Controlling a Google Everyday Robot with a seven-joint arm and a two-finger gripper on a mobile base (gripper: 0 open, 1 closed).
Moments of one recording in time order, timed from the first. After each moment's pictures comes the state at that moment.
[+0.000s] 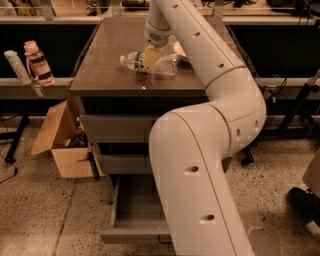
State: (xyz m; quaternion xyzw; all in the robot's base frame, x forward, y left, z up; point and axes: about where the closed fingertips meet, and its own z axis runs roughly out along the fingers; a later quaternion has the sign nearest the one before) arm 0.811 0.003 0.857 -0.57 0.80 -0.02 0.19
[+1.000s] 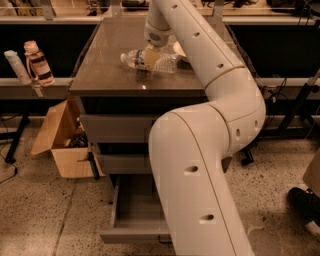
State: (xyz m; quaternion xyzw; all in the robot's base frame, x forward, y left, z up) arm 0.811 0.003 0.857 -0.57 0.80 -0.02 0.19
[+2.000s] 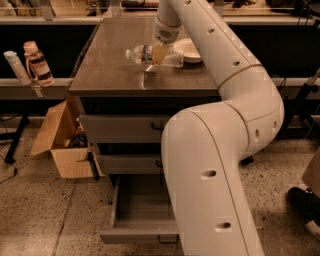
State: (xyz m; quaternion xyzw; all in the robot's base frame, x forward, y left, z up) arm 0.813 -0.016 0.875 -0.61 0.76 -0.03 0.22
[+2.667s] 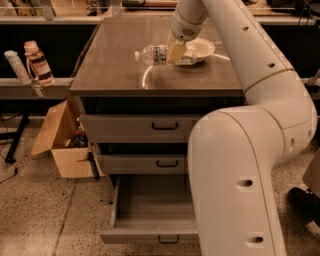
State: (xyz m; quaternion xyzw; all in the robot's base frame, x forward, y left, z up) arm 0.786 -0.056 0.891 -0.69 0.68 -0.02 0.24
